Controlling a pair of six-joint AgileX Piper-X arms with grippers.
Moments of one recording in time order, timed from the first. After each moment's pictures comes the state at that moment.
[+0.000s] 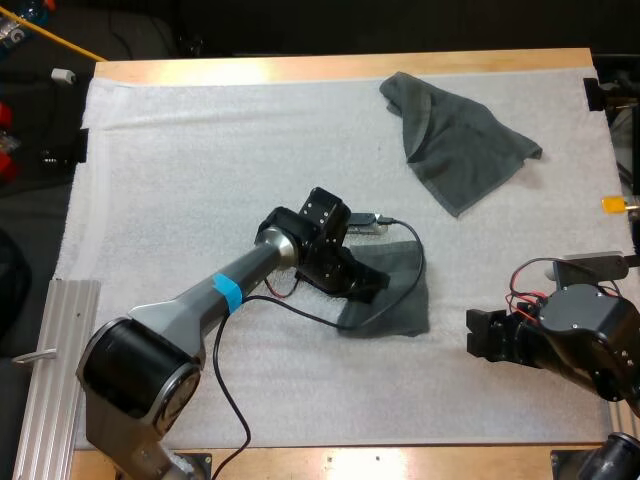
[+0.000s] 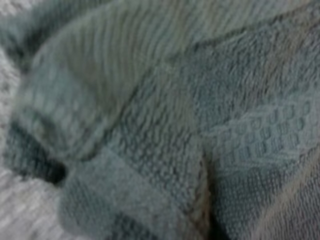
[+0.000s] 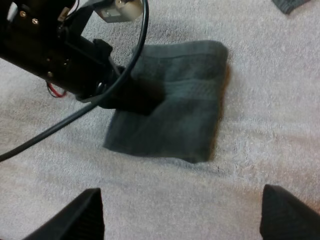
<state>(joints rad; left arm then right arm) -0.55 1.82 -1.12 0.78 0.49 -2.04 0.83 0.79 -1.04 1.21 0.15 -1.20</state>
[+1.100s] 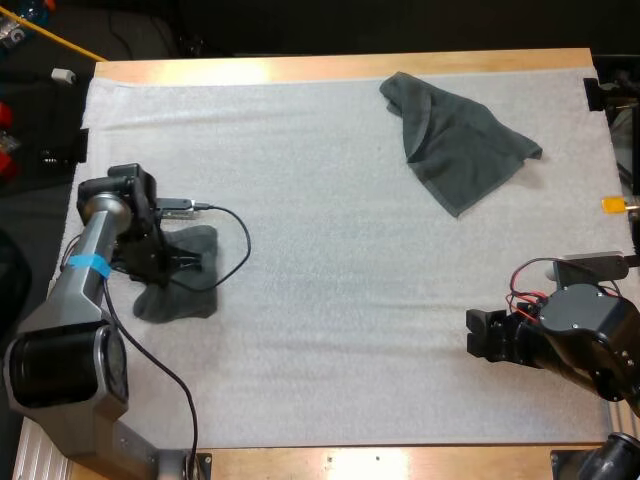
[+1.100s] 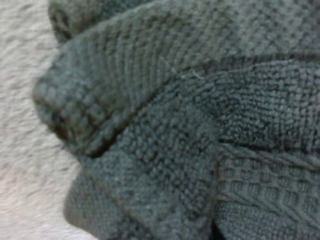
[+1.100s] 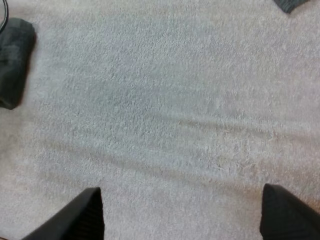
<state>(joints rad) 0.16 1.79 -1.14 1.10 -0.11 -1.64 0.83 0.79 -1.04 1.21 0.14 -1.20</state>
